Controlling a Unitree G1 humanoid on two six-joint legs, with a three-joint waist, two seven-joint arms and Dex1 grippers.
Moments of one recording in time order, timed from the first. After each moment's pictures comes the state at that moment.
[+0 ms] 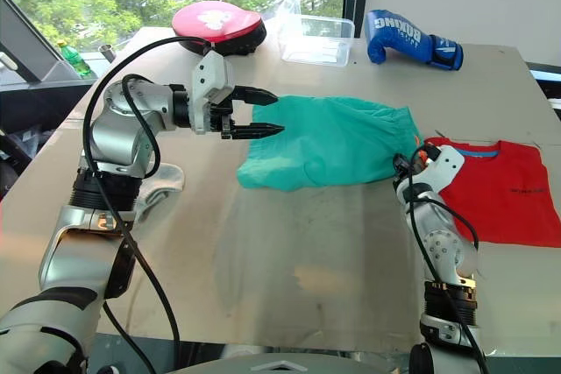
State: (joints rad) left arm -0.87 0.62 -0.09 0.22 -0.22 0.33 -1.27; right arm -0.27 -0.08 -0.22 -0.10 0.73 0.52 -0.22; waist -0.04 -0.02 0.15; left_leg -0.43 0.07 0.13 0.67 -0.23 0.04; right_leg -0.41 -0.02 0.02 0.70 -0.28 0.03
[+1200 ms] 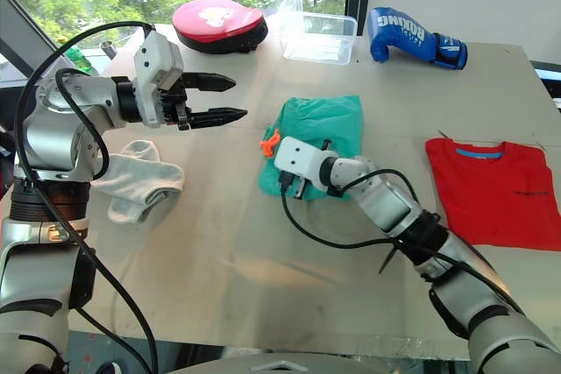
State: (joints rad) left arm -0.78 0.78 0.01 0.10 -0.32 0.44 -1.20; right arm -0.73 -0.33 0.65 0.08 -0.01 0.37 0.62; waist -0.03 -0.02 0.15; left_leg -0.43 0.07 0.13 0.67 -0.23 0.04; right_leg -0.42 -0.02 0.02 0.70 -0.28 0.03
